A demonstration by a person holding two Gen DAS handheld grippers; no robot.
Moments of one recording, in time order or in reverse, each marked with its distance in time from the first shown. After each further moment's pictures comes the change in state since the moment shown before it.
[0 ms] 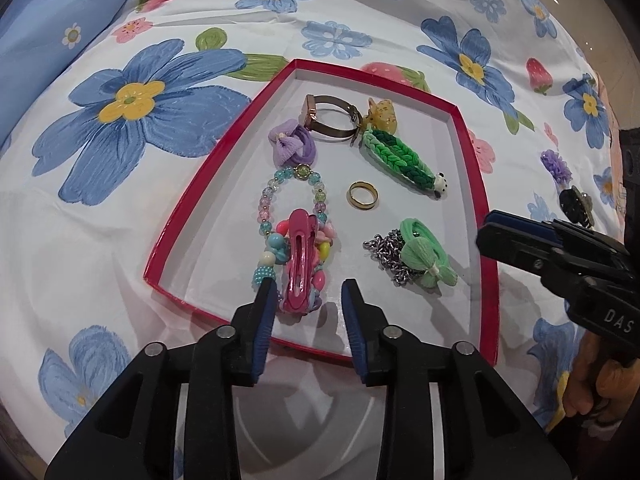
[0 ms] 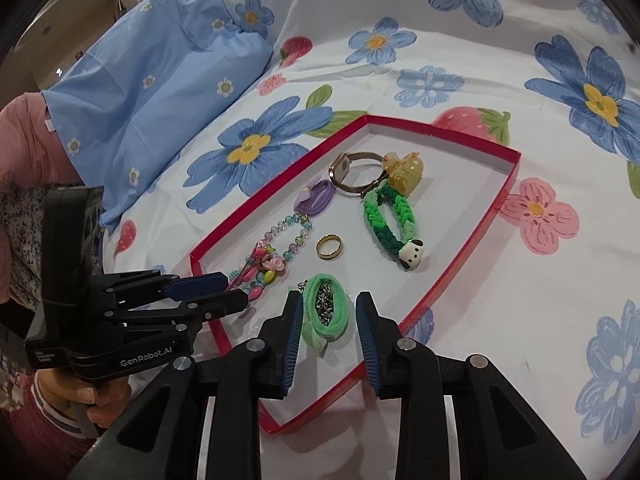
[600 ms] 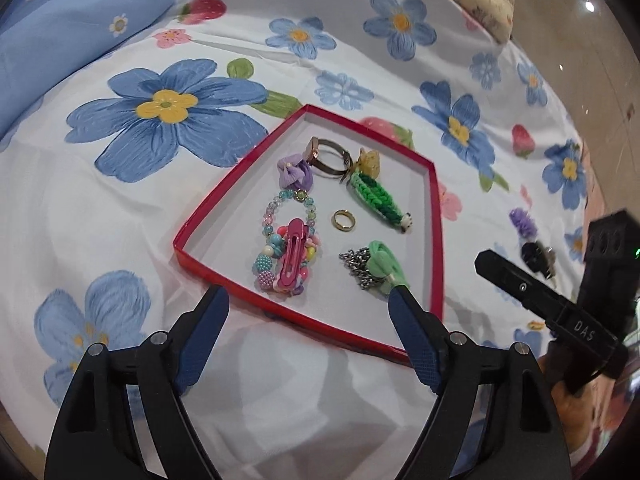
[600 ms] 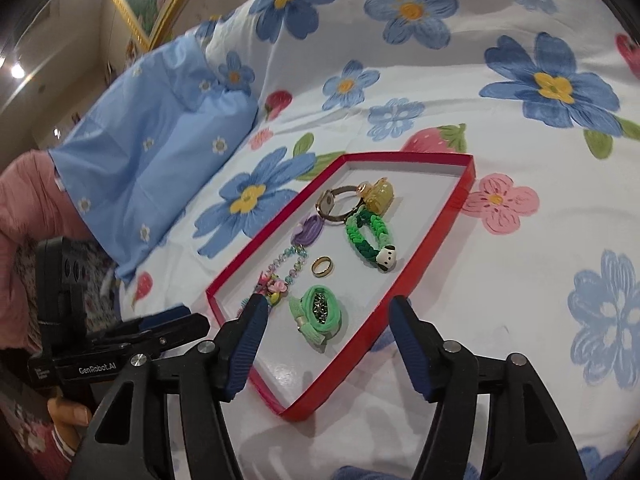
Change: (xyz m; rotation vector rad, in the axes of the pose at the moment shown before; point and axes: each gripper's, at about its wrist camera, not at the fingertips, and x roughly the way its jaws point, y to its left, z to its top) left arm -0.053 0.010 -0.025 -0.168 -0.163 -0.087; right arm -0.038 -0.018 -0.025 0.145 -0.189 0.036
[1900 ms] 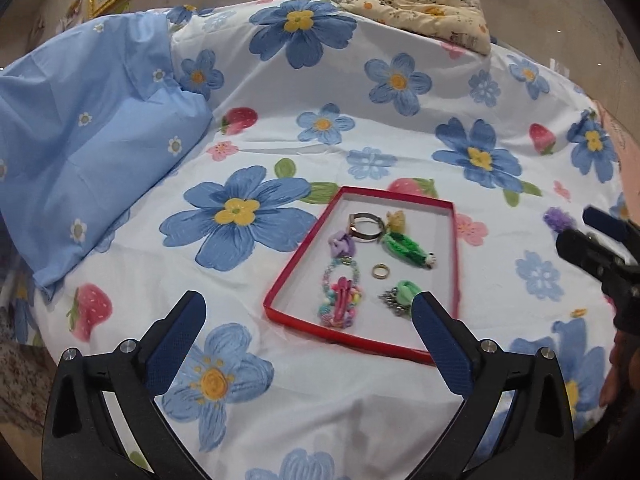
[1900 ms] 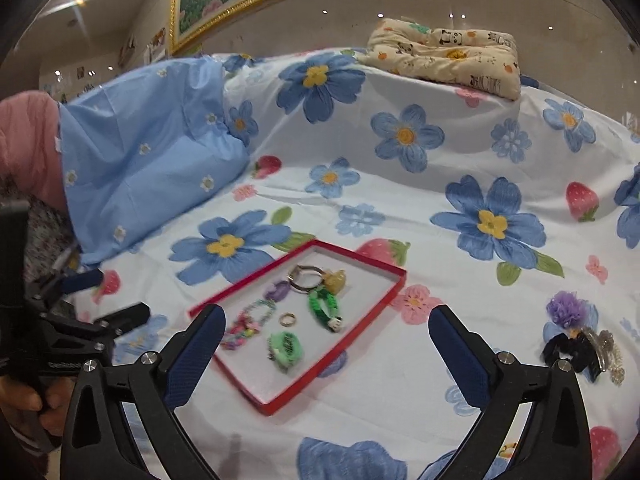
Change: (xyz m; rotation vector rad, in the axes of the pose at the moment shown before) left arm -0.081 -0.047 -0.012 0.218 -0.269 0.325; right arm -0.094 0.069 0.005 -0.295 -0.224 -0.288
